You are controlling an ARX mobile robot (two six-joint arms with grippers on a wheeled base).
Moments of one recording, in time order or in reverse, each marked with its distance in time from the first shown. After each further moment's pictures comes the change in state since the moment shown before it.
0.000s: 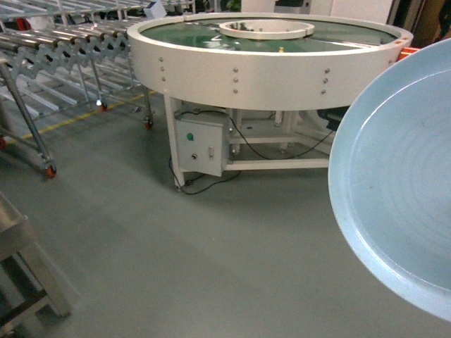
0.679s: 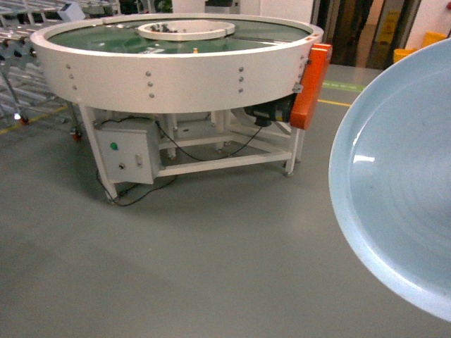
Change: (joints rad) left arm 0.000 0.000 0.000 0.002 -0.001 0.000; right arm 0.000 0.000 -0.002 0.003 -0.003 0.000
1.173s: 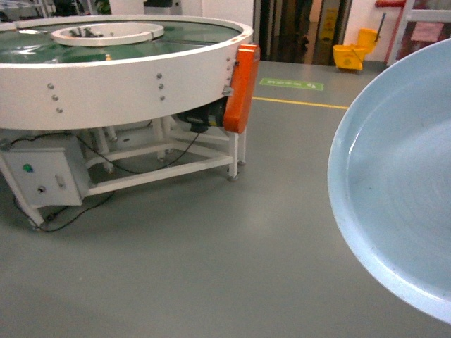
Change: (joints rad) left arm 0.000 0.000 0.000 -0.001 0.000 0.000; right arm 0.000 0.000 0.000 -0.002 0.000 0.000
